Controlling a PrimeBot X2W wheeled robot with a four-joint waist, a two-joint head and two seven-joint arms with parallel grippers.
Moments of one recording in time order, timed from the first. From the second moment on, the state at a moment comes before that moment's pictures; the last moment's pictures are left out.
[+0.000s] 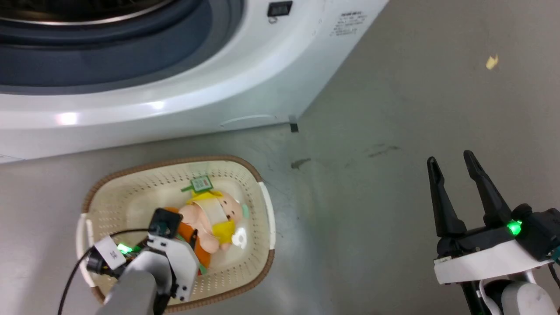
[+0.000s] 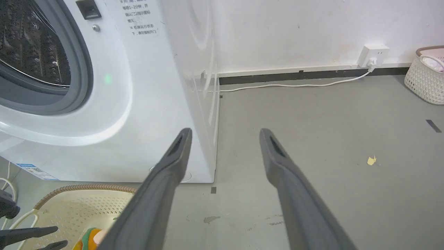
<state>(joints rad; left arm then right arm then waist) -0.43 0.21 -0.25 0.79 -0.05 -0.08 0.03 -0.12 -0.05 0.01 -0.09 0.21 0.13 -0.16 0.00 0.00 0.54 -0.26</state>
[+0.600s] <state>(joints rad) -0.64 0.33 -0.46 0.97 0.01 -0.10 0.09 -0.16 -0.05 0.01 -0.15 0.30 0.13 -0.20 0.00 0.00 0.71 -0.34</state>
